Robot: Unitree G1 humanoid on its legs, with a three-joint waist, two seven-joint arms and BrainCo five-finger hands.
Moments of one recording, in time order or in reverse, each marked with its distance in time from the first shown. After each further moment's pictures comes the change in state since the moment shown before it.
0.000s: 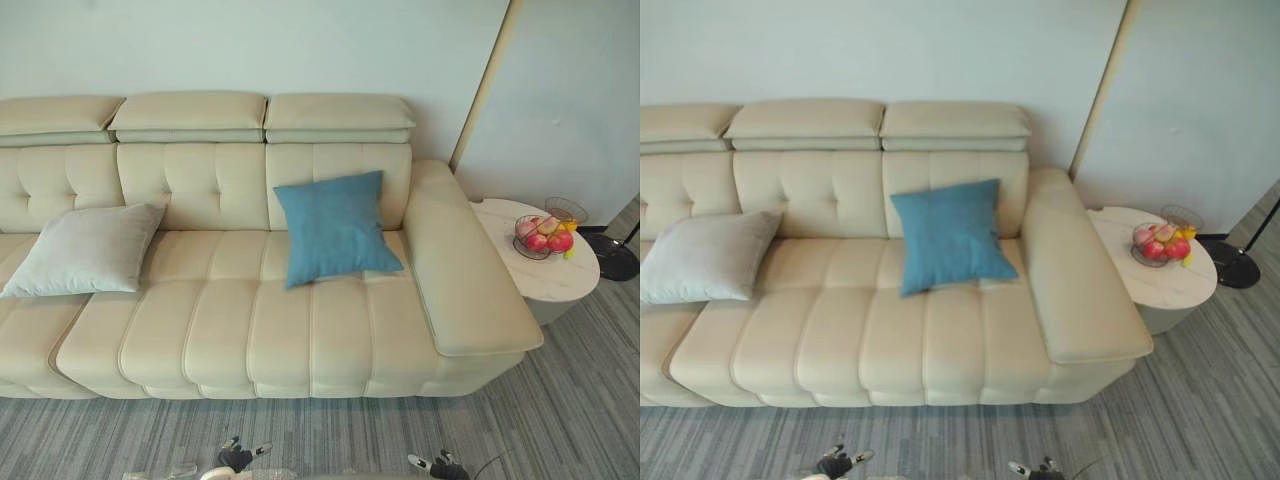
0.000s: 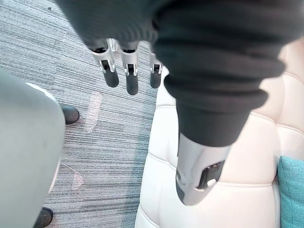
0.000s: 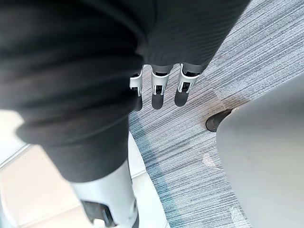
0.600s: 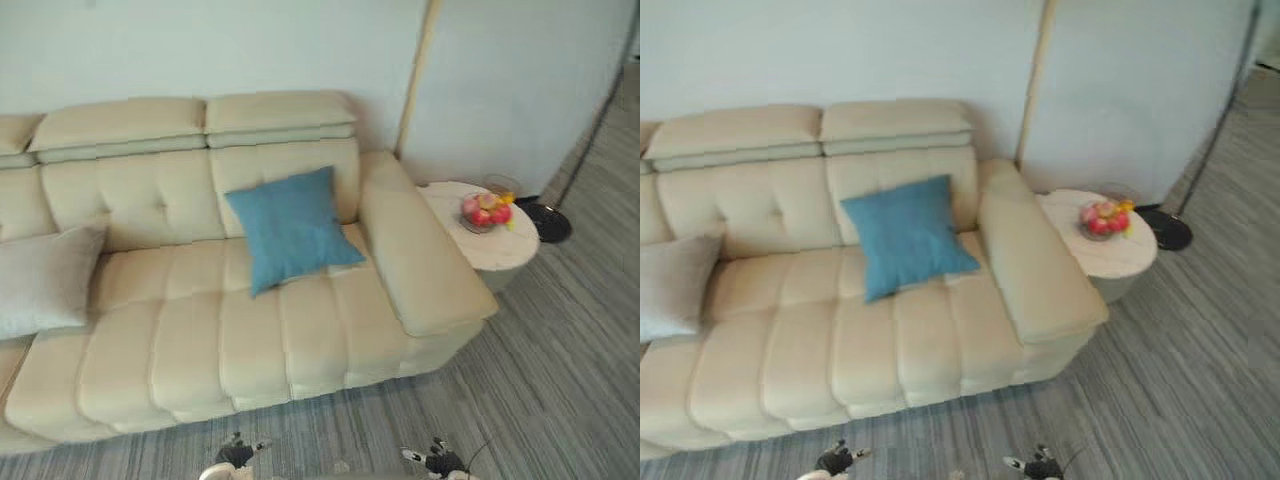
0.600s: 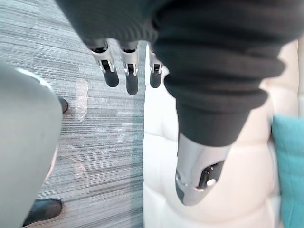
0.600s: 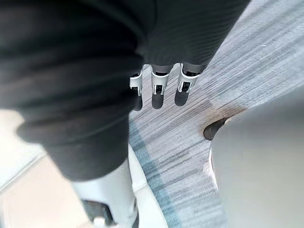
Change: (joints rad) left arm -0.026 -0.029 0.029 -0.006 0.010 -0.001 -0.018; right arm -0.022 -0.021 0.127 -0.056 -0.079 0.004 0.000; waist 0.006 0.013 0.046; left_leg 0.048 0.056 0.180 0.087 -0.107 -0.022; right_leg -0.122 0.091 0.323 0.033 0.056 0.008
